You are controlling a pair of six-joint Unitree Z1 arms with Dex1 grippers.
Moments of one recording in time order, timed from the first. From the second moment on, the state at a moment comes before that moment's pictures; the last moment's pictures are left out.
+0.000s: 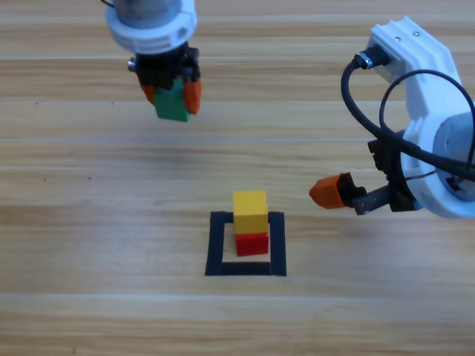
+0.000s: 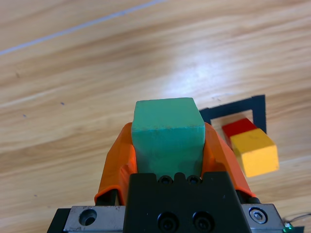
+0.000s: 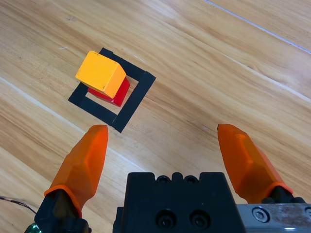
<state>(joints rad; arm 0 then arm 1) -0.61 2.23 -2.22 1.37 0.09 -0.42 1.04 1.66 -0.94 0.17 -0.25 0.40</state>
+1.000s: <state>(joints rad) -0.84 2.21 -2.14 1.40 0.11 -1.02 1.04 1.66 -0.94 0.17 -0.25 0.40</state>
